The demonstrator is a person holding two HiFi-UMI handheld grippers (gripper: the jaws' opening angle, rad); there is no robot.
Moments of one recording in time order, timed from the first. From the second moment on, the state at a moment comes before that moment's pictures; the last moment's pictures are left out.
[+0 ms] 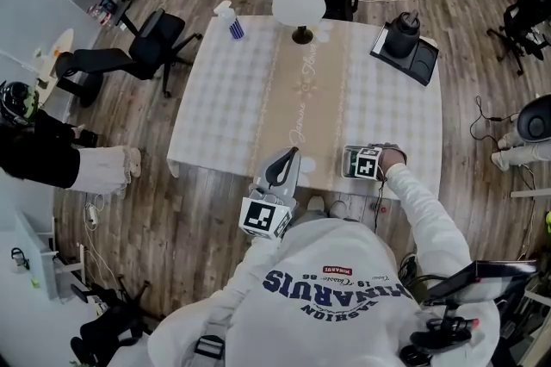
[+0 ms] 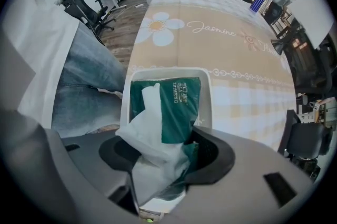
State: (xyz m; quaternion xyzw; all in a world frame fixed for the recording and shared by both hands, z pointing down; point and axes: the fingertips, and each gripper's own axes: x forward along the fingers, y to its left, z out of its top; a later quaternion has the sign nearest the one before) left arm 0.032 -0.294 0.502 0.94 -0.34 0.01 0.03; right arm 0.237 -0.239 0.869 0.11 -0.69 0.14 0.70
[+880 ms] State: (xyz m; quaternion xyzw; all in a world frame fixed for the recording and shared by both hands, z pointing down) left arm 0.049 -0.297 0.499 0.95 -0.31 0.00 0.02; right arm 0.251 -0.243 0.767 0.15 -0.69 0.12 0.69
